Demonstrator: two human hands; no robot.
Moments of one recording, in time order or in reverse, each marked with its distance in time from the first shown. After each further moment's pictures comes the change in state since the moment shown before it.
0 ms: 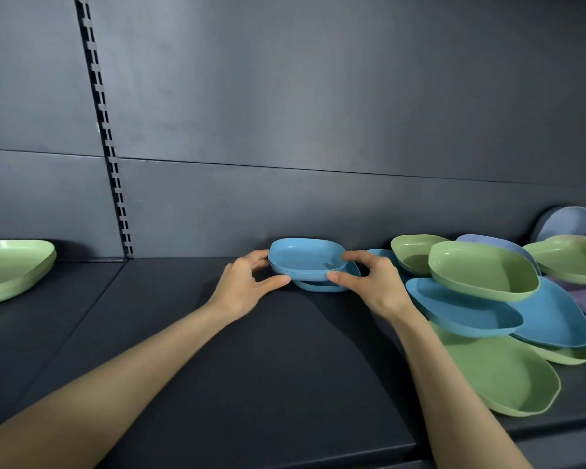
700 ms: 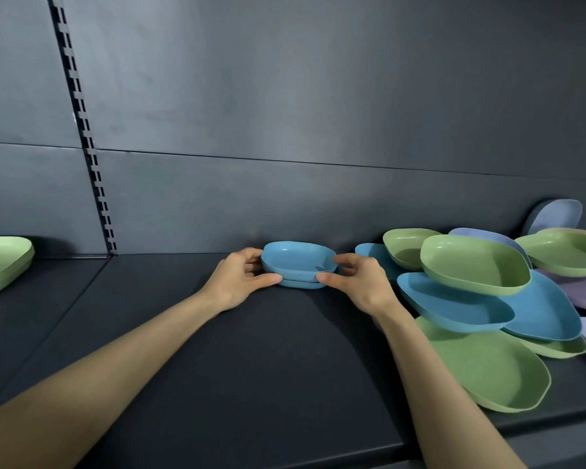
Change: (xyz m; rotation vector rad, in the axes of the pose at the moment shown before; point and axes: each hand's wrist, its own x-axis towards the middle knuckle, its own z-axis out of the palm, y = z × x) left_hand 0.016 -0.009 0.008 -0.132 -0.124 -0.095; right_hand 0.008 0.011 0.009 0.020 -0.036 0.075
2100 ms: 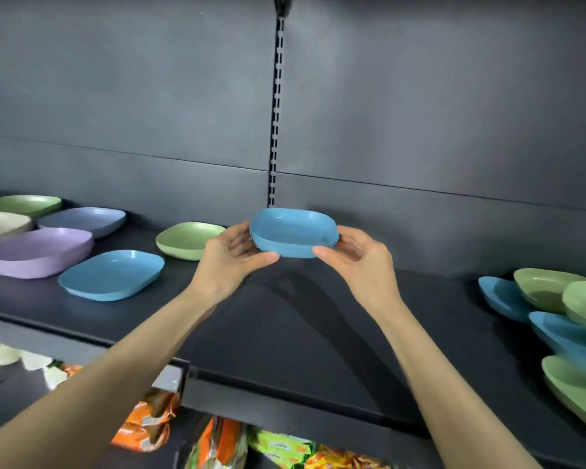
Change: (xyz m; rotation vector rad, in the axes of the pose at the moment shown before) left_hand -0.175 0.050 -0.140 -0.246 0.565 0.073; right_hand -0.085 -0.145 0.103 0.498 -0.207 -0.447
